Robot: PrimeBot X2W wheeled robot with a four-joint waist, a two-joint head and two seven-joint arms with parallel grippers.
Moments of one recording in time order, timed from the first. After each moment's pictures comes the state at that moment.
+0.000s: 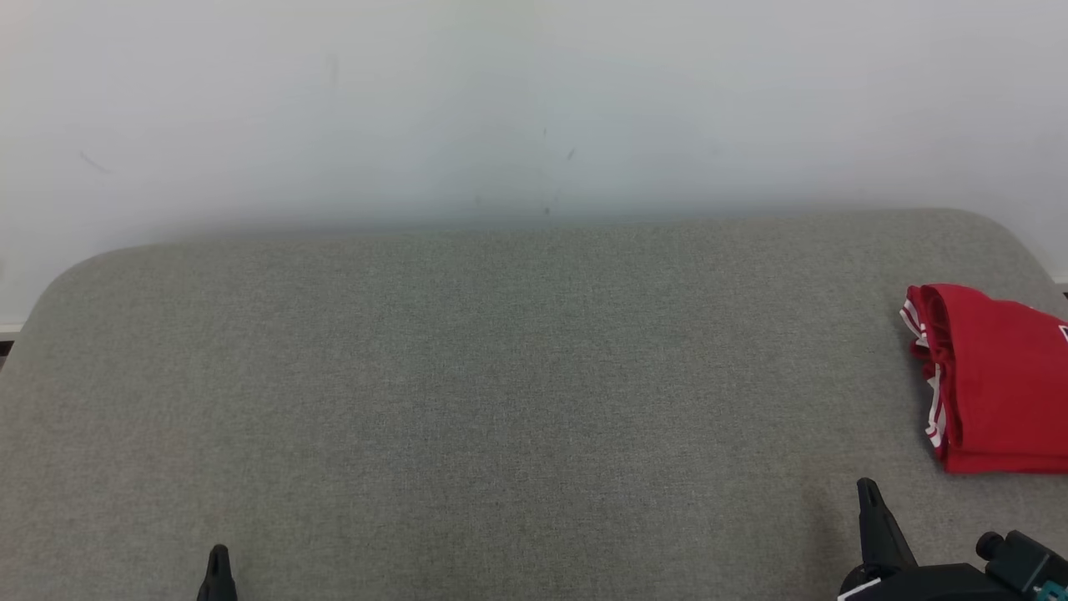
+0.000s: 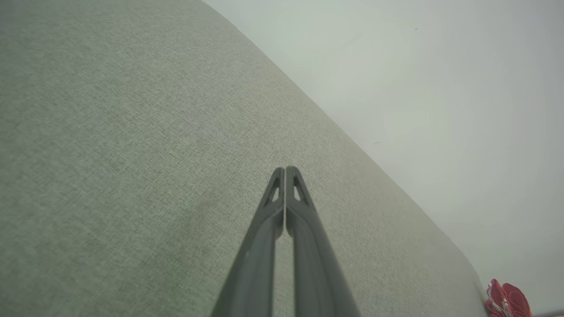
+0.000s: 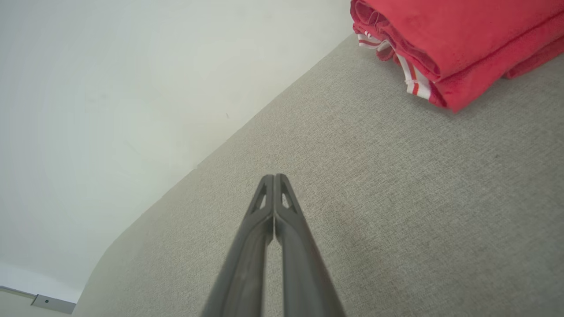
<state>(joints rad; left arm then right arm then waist) 0.05 0.04 0.12 0.25 -0.77 -0.11 -0.11 -0.03 -0.07 -0.04 0.33 0.72 0.13 -0.10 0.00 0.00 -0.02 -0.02</state>
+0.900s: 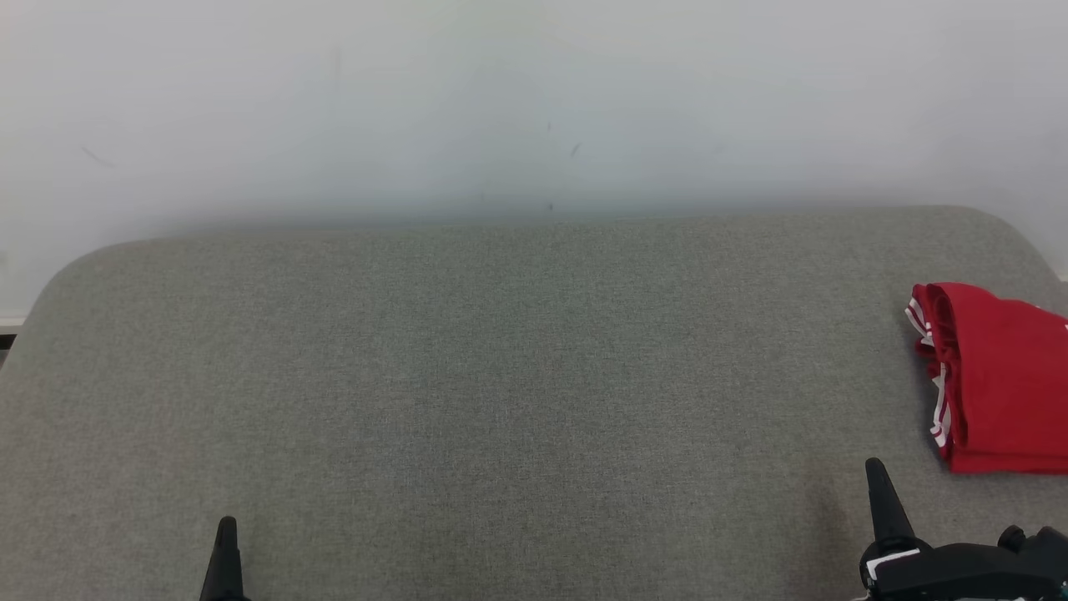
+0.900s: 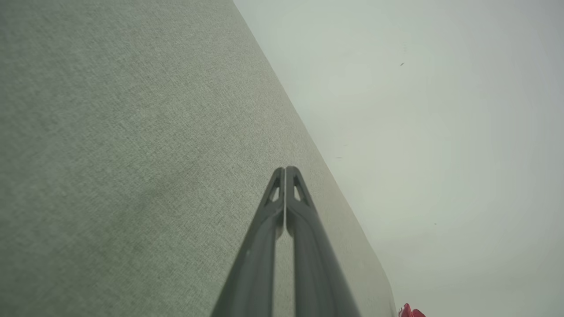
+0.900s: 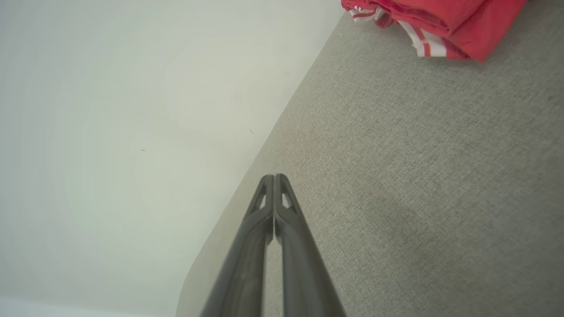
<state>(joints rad) -0.01 0.04 0.12 0.25 -1.11 -0.11 -0.02 -0.06 -0.06 -0.07 0.30 1.07 0.13 -0.01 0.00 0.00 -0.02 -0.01</state>
